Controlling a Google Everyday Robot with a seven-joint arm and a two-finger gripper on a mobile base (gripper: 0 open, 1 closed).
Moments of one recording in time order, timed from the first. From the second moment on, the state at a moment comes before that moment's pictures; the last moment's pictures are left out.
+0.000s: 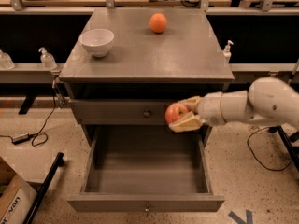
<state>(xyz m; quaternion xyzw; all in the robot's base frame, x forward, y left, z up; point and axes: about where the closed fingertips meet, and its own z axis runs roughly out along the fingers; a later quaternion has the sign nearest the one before) 0.580 -0.113 0.738 -0.50 0.72 0.23 0.43</state>
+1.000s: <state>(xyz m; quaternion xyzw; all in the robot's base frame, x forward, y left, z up) 0.590 -0.096 0.859 -0.53 0.68 0.17 0.47</state>
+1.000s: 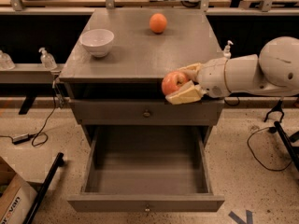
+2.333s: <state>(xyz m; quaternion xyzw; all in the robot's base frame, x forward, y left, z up) 0.755 -0.067 0.892 -0.50 0.68 0.13 0.52</state>
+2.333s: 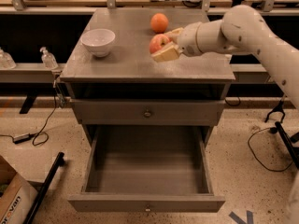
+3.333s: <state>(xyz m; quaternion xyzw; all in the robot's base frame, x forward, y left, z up) 0.814 -0.079 0.860 -0.48 0.72 0.11 0.50</state>
